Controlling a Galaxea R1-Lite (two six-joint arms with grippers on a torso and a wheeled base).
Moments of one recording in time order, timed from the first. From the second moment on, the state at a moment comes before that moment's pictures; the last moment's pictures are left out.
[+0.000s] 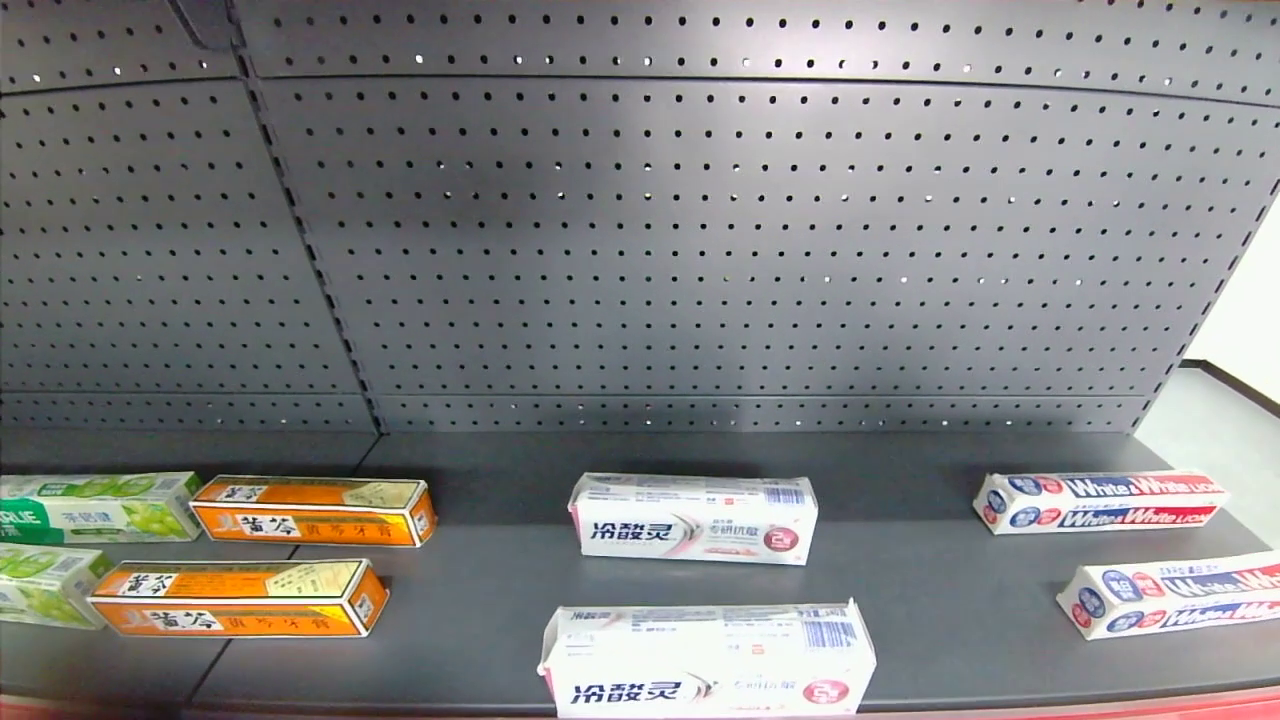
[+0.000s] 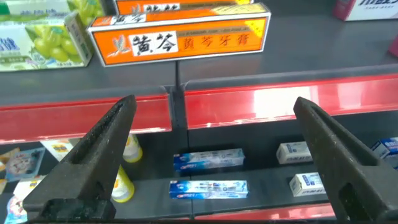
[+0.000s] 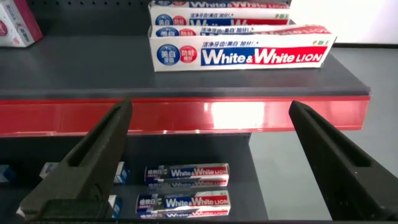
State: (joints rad) left arm -0.18 0.09 0.00 0.00 0.10 -0.01; right arm 0.00 0.00 0.00 0.00 -0.03 0.00
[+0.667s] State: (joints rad) left arm -0.18 0.09 0.00 0.00 0.09 -0.01; right arm 0.00 0.00 0.00 0.00 -0.03 0.00
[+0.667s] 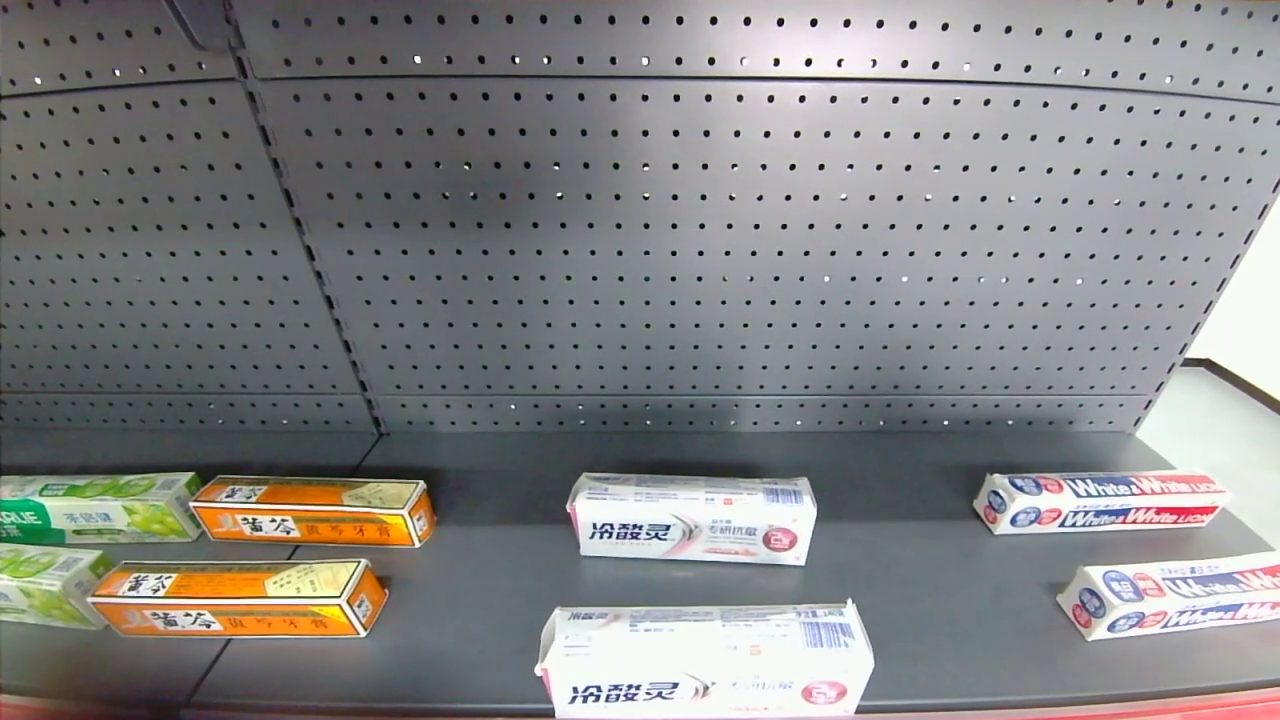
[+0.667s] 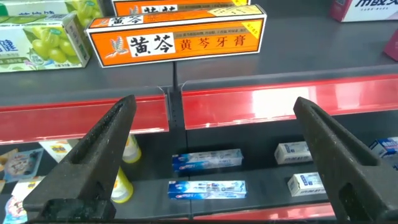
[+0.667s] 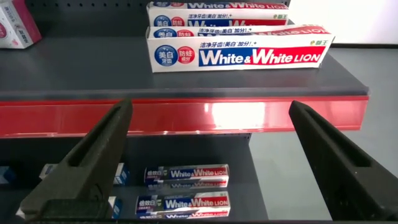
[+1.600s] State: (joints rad) left arm -0.18 0.09 0.00 0.00 0.09 0.01; right arm 0.00 0.00 0.00 0.00 -0.03 0.00
